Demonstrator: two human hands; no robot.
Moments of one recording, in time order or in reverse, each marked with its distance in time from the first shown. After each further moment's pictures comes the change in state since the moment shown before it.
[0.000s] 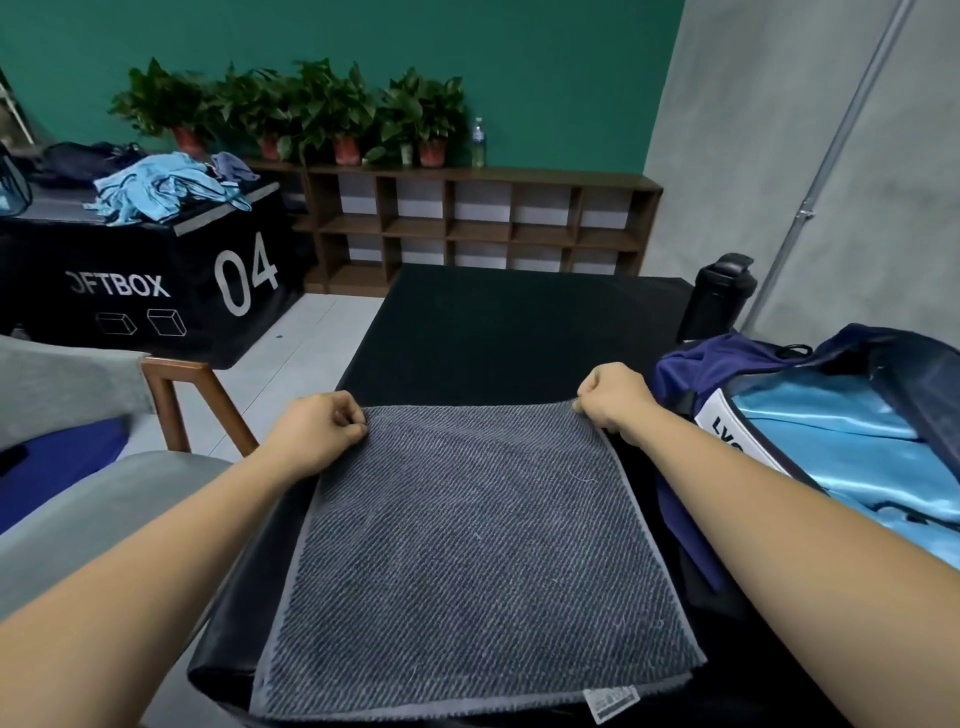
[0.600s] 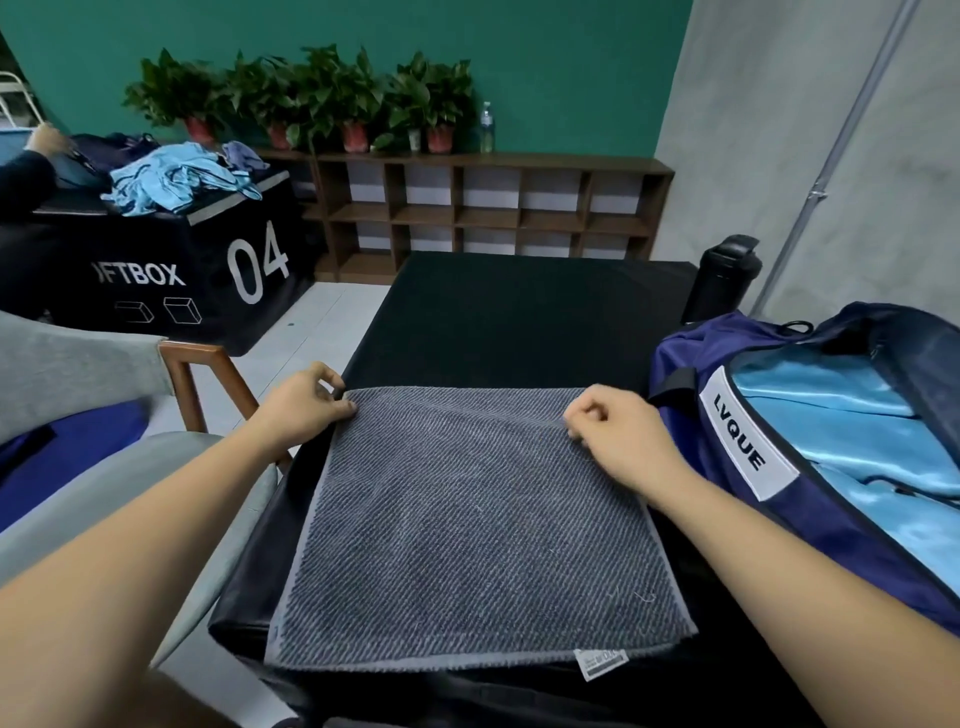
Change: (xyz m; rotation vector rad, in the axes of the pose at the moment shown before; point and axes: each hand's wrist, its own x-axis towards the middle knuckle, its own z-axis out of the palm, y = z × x) left_hand -0.004 -0.011 -0.017 -0.130 0.019 -0.151; right_hand -0.114 0.019 0.001 0.254 0.045 -0.269
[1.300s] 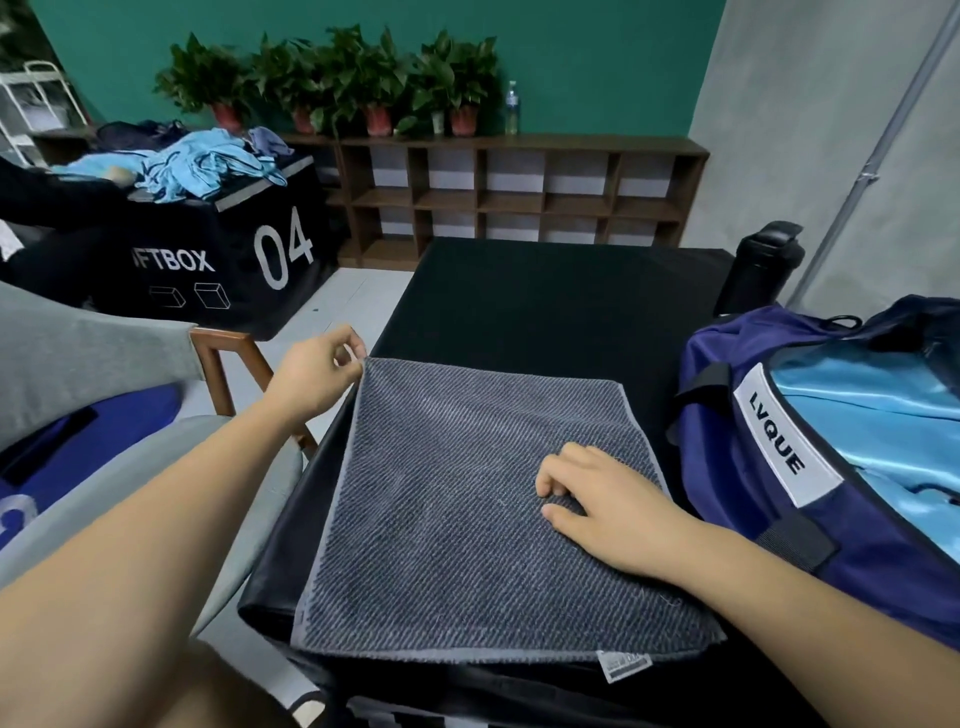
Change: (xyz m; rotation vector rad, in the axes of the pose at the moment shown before) left_hand 0.010 0.003 -0.020 0.098 0.113 0.168; right_hand -0.050 -0.003 0.029 -0.340 -0.387 -0.464
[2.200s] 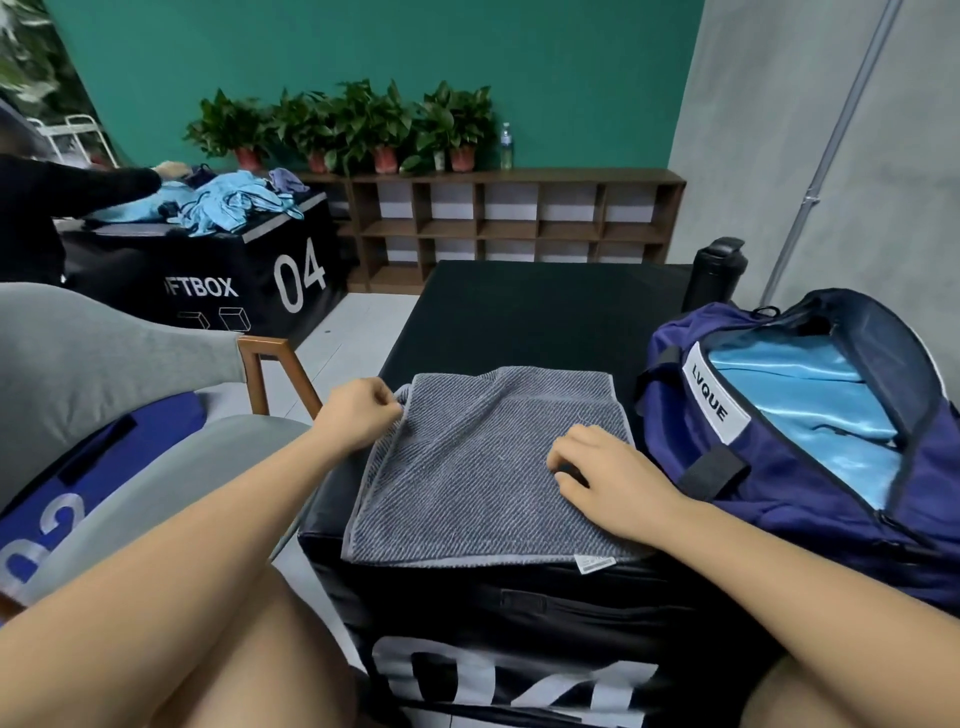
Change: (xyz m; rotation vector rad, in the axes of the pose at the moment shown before) left_hand -0.108 0.050 -0.006 -0.010 -0.080 -0.109; right_hand -0.057 -0.024 -0.007 -0.143 0.165 -0.030
